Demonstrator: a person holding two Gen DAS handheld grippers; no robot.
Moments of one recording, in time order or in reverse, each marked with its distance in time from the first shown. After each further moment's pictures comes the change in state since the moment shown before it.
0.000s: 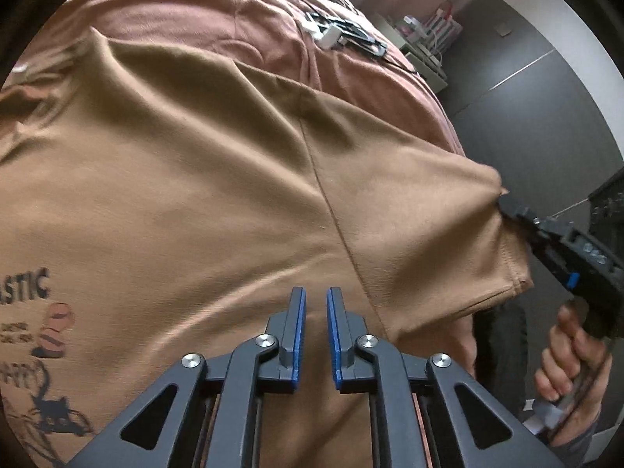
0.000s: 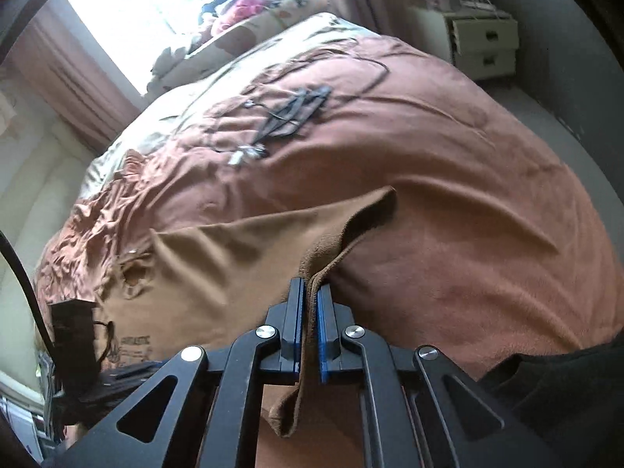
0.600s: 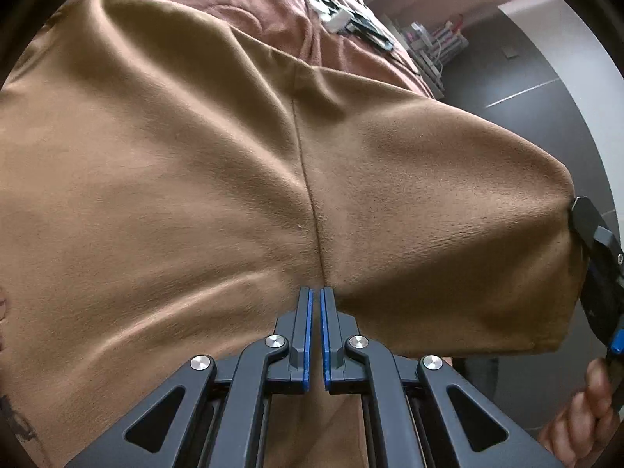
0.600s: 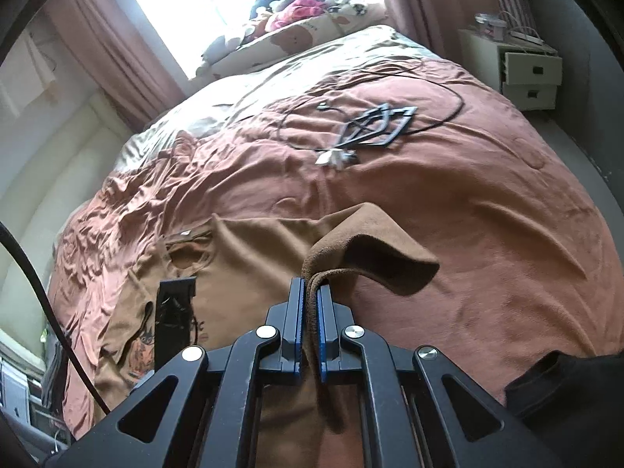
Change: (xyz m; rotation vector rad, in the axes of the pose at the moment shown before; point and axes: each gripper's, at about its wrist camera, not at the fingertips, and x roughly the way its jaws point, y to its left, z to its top) left arm 0.014 0.011 -0.002 -0.110 0.011 -0.099; right arm -0.018 0.062 -0.009 -0.130 -0.003 0.077
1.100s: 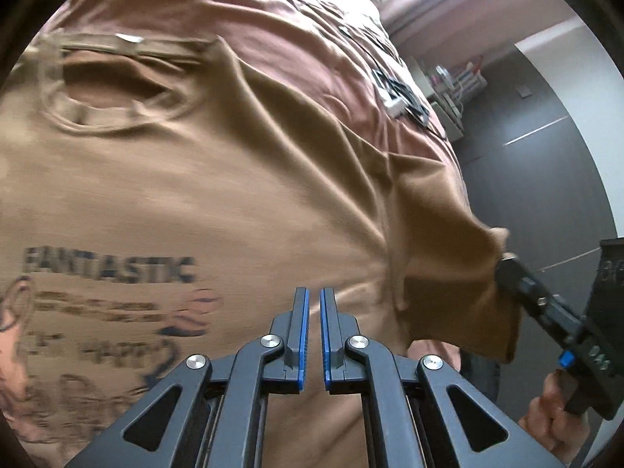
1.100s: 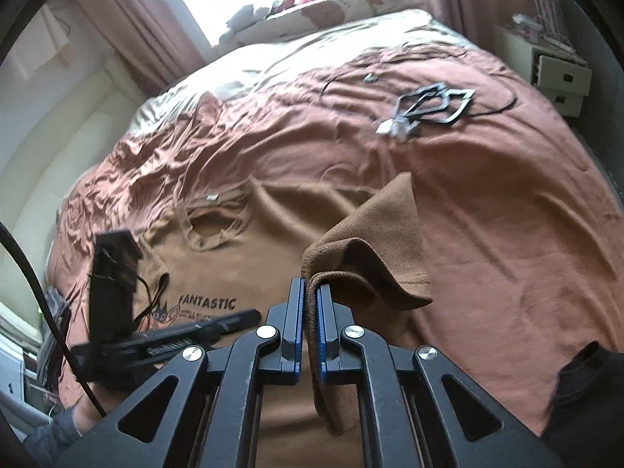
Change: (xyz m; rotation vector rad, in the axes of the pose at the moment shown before) left arm -0.109 0.066 -0.002 -0.064 -0.109 0.065; right arm 0.048 0.052 0.000 -0.071 0.098 0.018
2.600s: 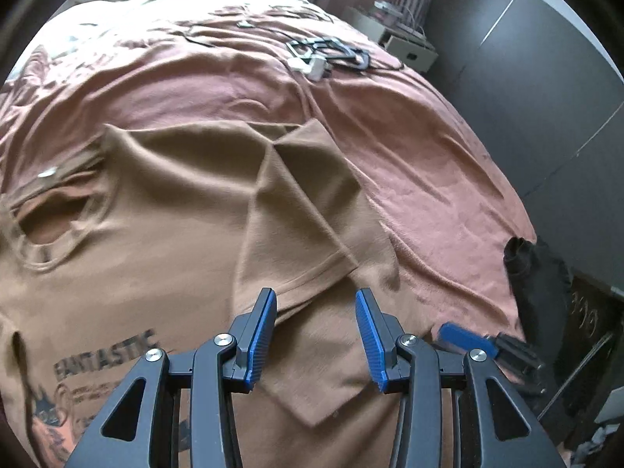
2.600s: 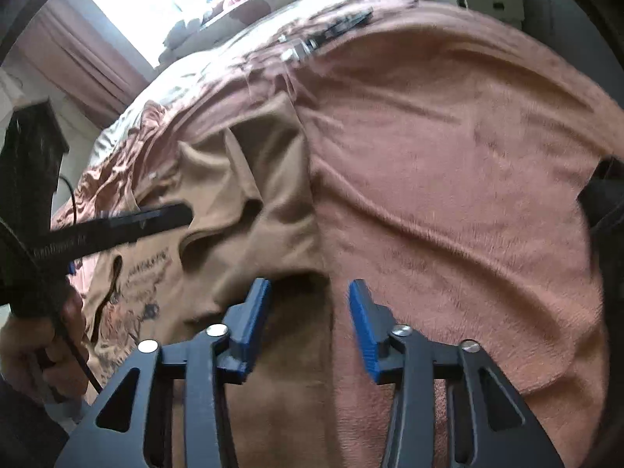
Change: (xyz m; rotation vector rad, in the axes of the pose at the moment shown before) left arm 0.055 -0.095 0.006 0.432 0.074 0.200; right arm 0.031 -0.062 -0.110 0.253 -0.023 -0.062
